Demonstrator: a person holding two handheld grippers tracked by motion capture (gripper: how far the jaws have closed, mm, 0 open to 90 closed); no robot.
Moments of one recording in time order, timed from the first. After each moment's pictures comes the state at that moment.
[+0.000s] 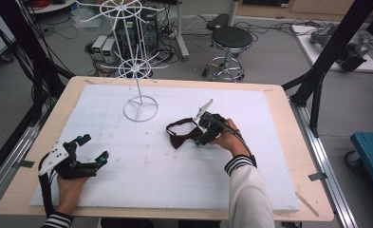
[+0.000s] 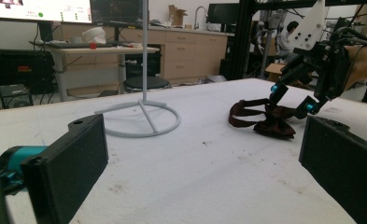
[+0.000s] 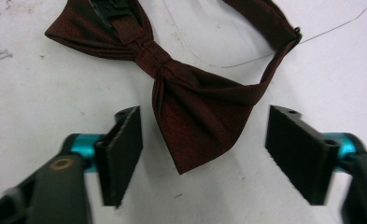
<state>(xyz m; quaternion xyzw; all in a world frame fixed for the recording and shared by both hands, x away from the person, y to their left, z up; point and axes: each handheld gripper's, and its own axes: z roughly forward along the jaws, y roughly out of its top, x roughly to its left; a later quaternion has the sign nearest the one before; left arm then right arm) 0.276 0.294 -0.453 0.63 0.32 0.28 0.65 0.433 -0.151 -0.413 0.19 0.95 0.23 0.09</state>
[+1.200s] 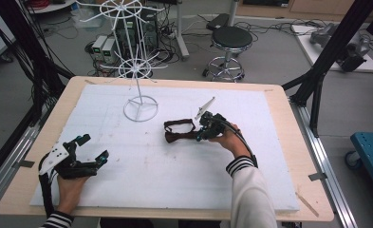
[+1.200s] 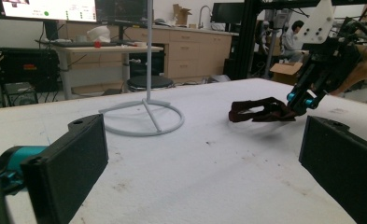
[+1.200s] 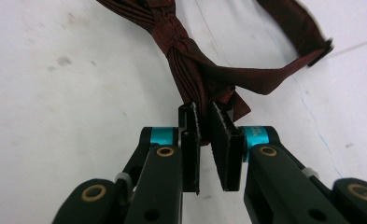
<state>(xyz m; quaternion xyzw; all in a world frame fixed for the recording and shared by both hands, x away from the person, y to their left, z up) 0.277 0.294 -0.453 0.62 0.33 0.29 0.65 0.434 -0.154 -0.408 0.17 0.95 0.27 0.03</state>
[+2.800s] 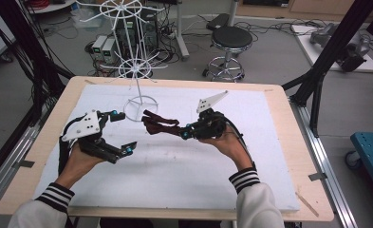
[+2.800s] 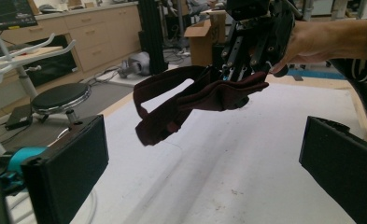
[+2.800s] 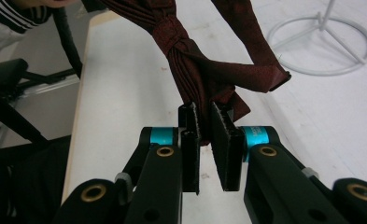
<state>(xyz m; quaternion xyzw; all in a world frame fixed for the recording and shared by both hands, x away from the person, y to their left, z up) 0.306 0.206 -0.338 0.75 0.15 0.20 0.61 0.380 -0.142 -0.339 0.15 0.87 0.47 -0.03</state>
